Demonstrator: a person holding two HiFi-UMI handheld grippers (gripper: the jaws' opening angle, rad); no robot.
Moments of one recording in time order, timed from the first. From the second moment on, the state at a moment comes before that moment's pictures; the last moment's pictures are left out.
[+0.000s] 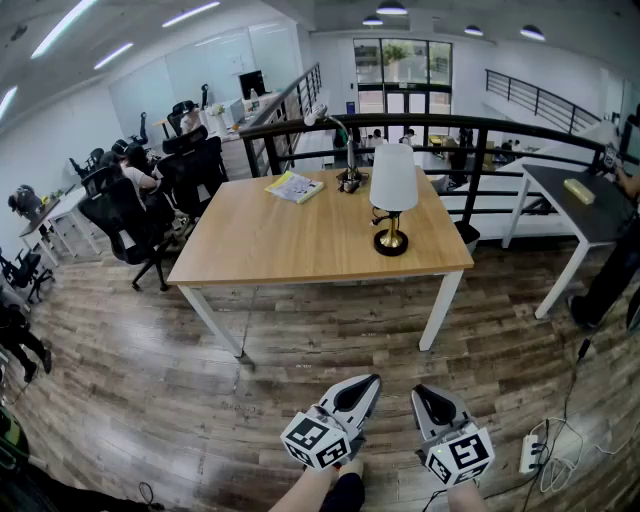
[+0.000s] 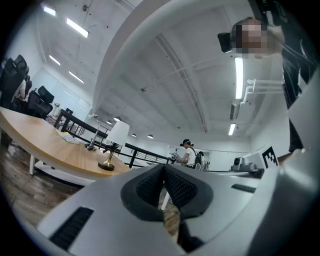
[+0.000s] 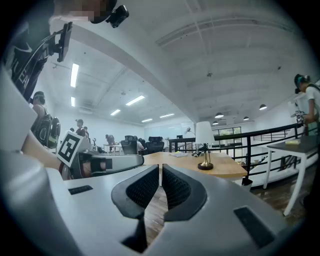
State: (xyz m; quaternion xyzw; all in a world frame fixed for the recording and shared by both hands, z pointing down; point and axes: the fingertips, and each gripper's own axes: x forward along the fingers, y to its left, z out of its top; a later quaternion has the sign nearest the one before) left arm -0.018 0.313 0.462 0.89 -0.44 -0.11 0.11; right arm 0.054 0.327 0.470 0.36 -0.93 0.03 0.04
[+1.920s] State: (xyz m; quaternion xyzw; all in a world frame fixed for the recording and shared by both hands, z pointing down) left arm -0.045 -0.125 0.499 0.87 -0.38 -0.19 0.24; right arm -0.012 -0.109 0.561 0.34 -0.93 0.12 0.08
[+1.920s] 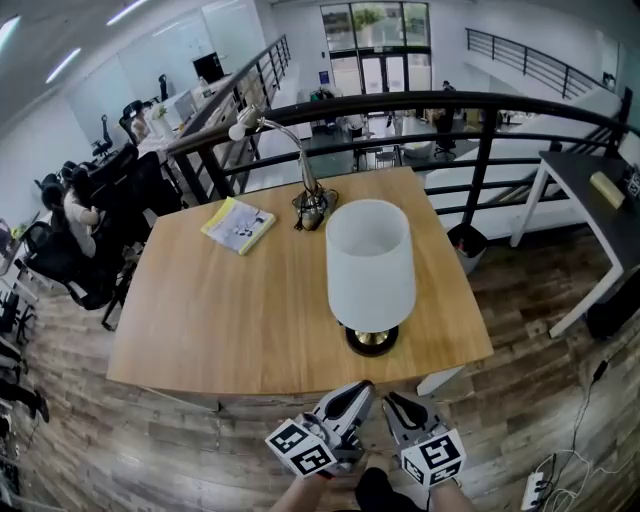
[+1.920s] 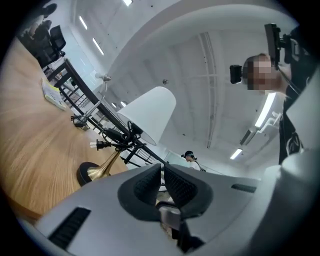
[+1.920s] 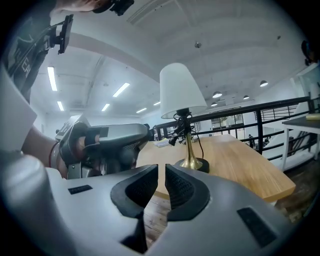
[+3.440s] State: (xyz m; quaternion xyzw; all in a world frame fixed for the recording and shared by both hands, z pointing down) left arm -0.099 -0.289 0.412 0.78 -0.10 -0.51 0.36; right arm -0.078 -0.312 0.584 0.35 -0.91 0.14 0.15
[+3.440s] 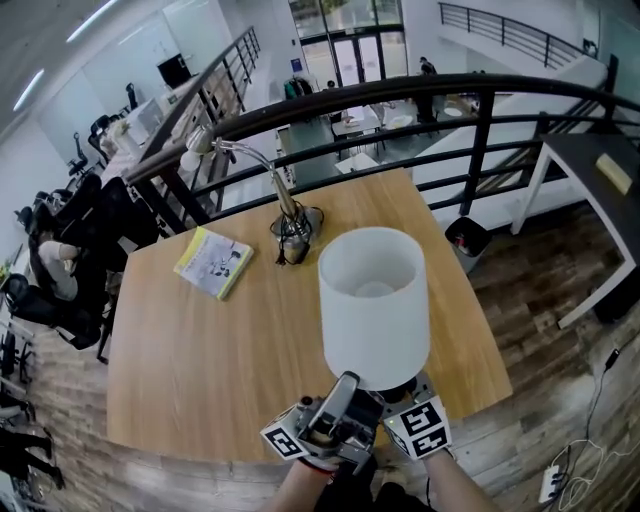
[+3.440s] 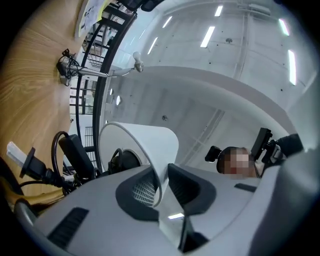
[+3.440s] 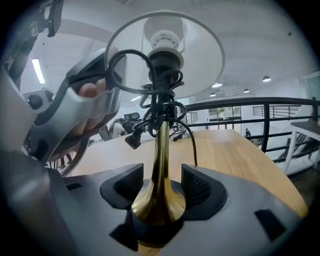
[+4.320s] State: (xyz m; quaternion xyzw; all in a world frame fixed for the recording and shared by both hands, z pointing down) left arm -0.084 -0.312 0.389 0.78 -0.03 -0.49 0.38; right arm -0.085 -0.335 0.565 0.35 -0.92 0.12 0.14
